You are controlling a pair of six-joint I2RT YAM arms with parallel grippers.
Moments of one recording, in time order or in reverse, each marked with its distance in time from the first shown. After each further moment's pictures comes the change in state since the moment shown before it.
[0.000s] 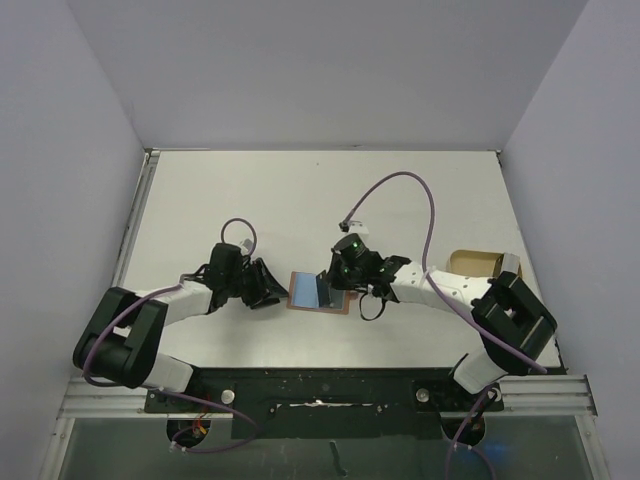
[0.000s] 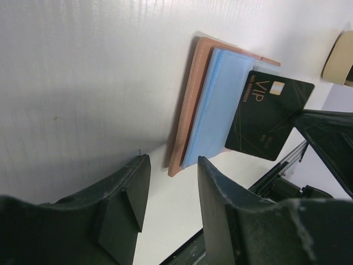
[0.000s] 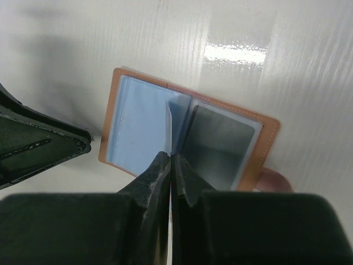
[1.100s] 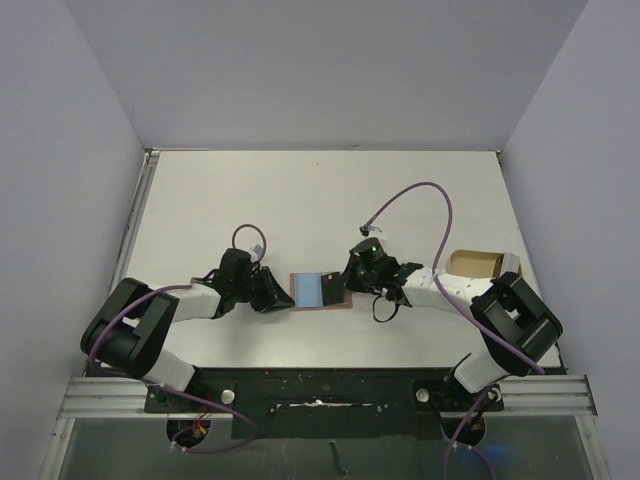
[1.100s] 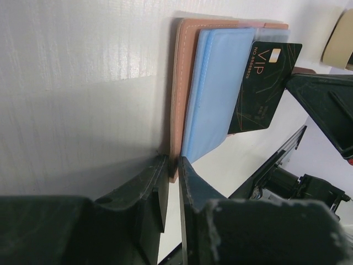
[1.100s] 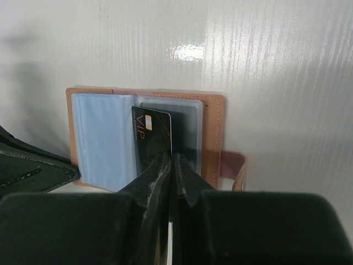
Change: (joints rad) left arm -0.083 0.067 -0.035 0.130 0.014 -0.072; right arm -0.102 -0.021 -0.172 0.156 -0.057 0.046
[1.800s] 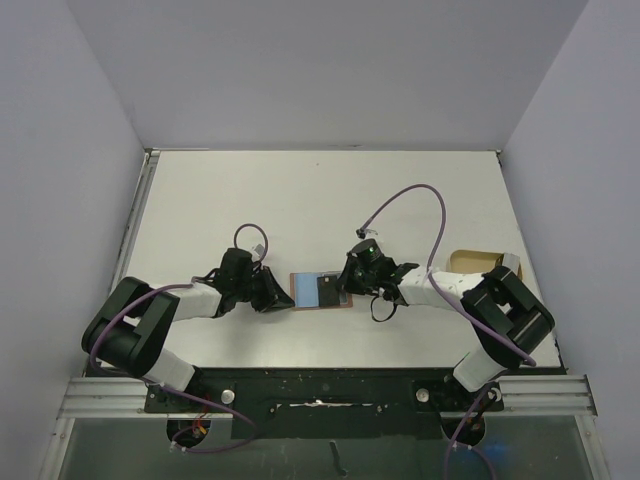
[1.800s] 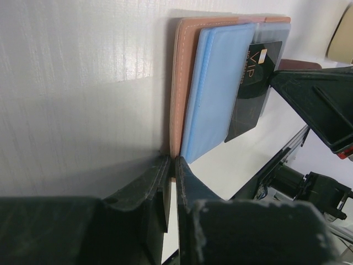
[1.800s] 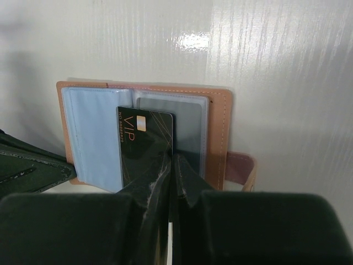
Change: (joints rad) left arm -0.004 0.008 0.010 -0.008 0.002 0.026; right arm -0.013 0.056 0.000 0.035 -0.048 -0.003
